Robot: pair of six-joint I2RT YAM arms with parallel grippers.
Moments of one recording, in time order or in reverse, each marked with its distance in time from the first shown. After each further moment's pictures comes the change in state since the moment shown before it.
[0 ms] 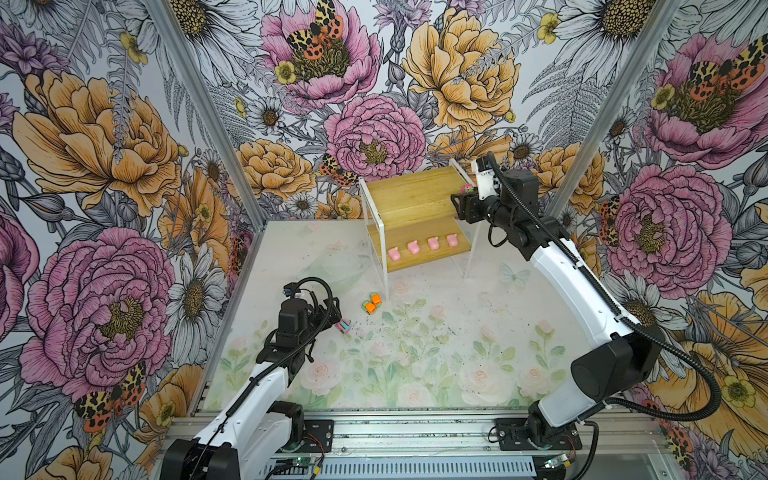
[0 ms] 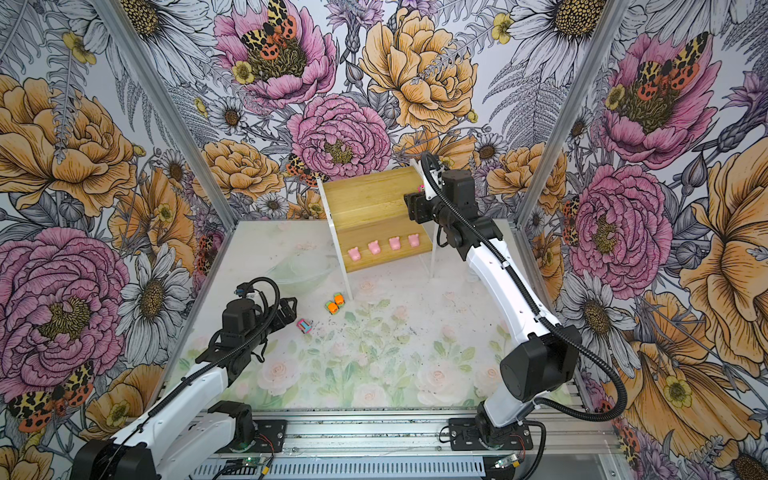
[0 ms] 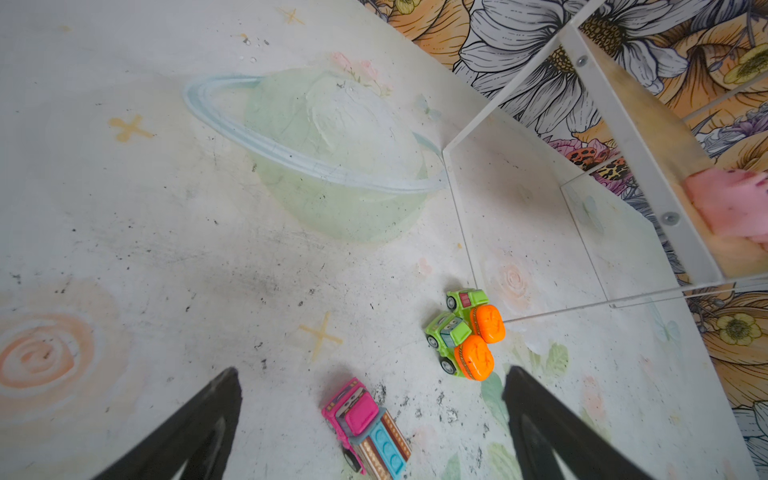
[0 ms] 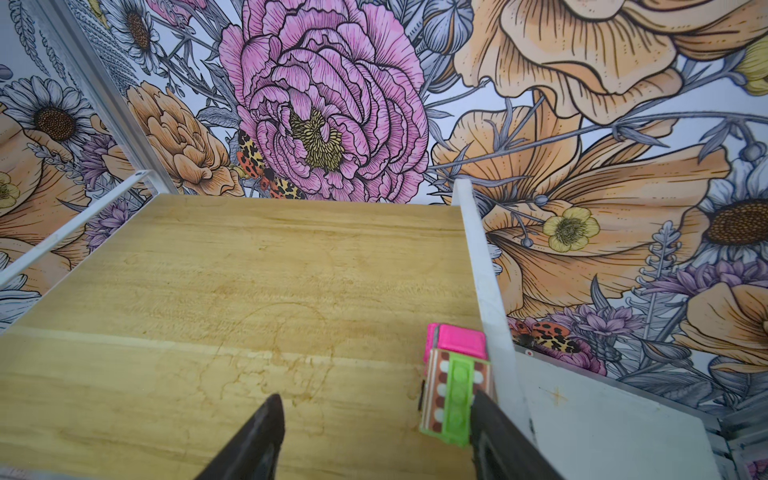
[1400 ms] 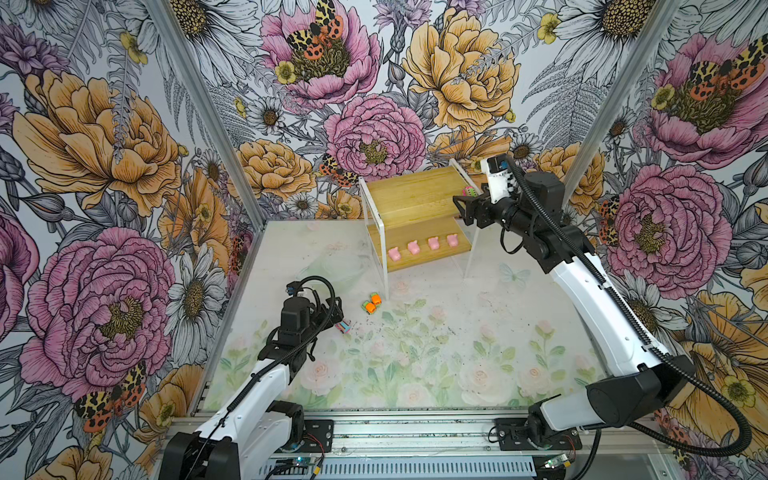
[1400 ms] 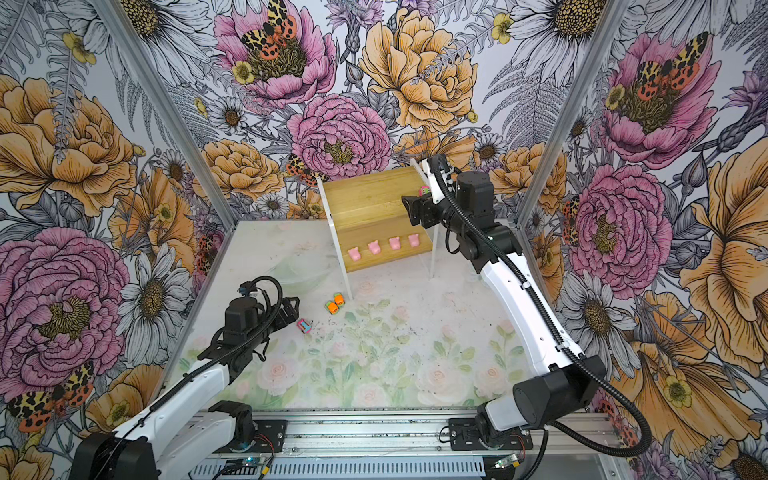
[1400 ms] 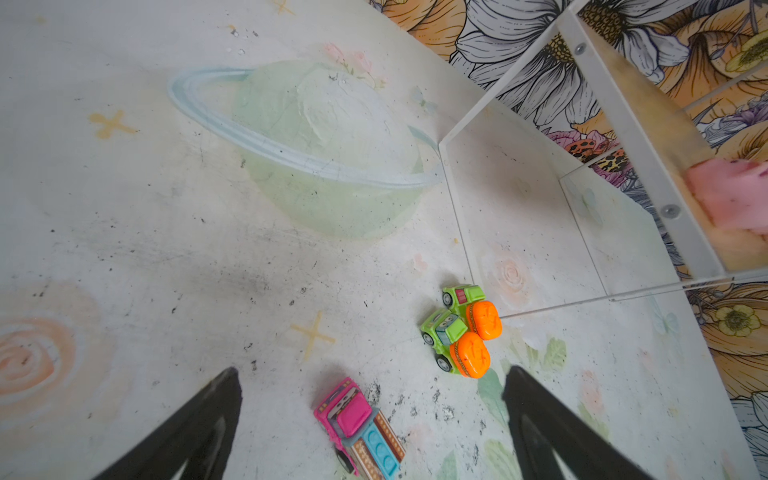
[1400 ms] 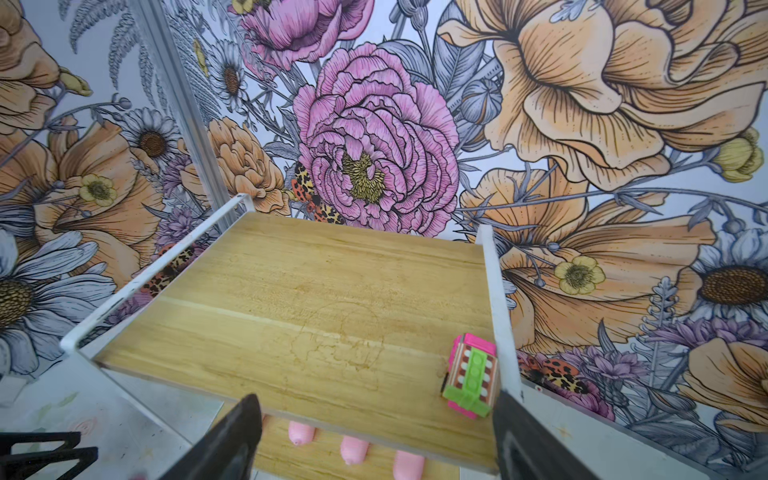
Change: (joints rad) left arm -0.016 0.023 0.018 -0.001 0.000 0.001; right arm -0.006 -0.158 -0.071 0.004 -0.156 -0.048
